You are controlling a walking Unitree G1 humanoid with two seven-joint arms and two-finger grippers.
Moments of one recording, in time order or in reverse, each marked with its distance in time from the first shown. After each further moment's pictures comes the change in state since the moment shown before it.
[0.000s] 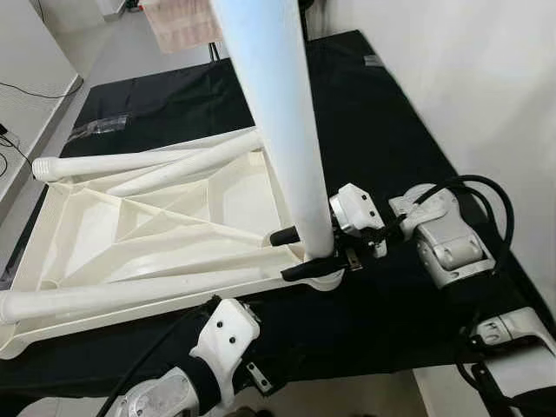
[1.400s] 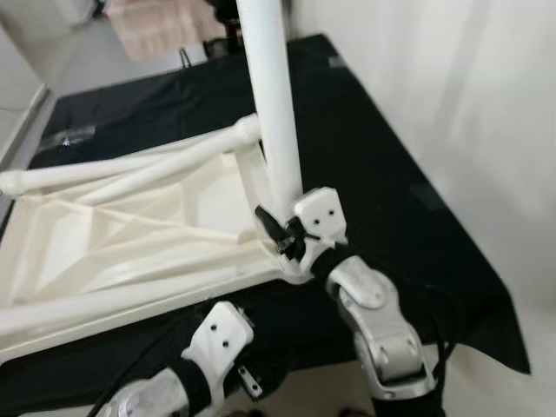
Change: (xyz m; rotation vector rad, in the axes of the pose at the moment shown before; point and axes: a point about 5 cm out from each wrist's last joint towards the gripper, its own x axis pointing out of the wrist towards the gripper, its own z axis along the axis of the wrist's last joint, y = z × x) left arm -0.005 0.007 -0.002 0.045 0.021 -0.015; right arm 0.075 0.029 0.009 0.291 -0.087 -1.149
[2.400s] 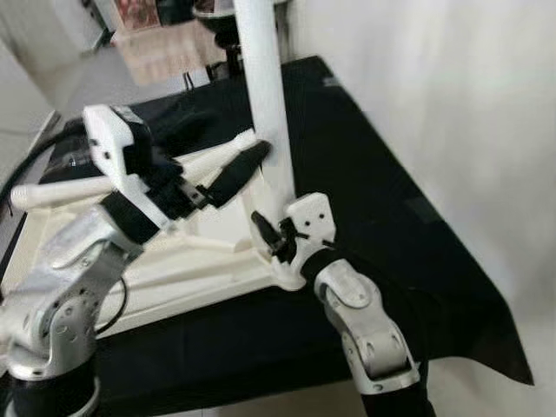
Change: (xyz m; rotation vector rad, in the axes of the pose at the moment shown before) left arm -0.004 0.102 0.149 -0.080 -0.657 -0.029; right arm 0.010 0.006 -0.013 0.068 0.013 -0.006
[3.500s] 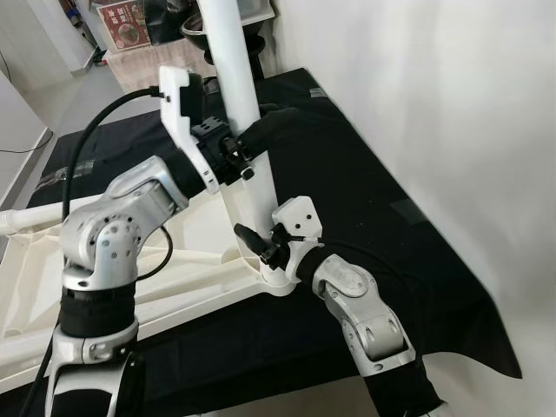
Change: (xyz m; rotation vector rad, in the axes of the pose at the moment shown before) left arm 0.048 0.012 -0.012 -0.209 0.063 -0.115; right arm 0.010 -0.002 -0.007 -0.012 -0.007 0.228
